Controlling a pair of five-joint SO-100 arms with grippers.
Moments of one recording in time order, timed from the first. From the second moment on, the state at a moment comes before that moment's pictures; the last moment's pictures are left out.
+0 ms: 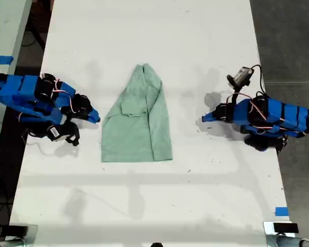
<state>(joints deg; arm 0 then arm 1) -1.8 155.5 151.9 64.2 -14.0 15.2 200.1 175.3 67.7 -12.1</state>
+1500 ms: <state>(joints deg) 1.1 103.6 114.0 68.0 -12.2 15.2 200.1 175.3 67.7 -12.1</state>
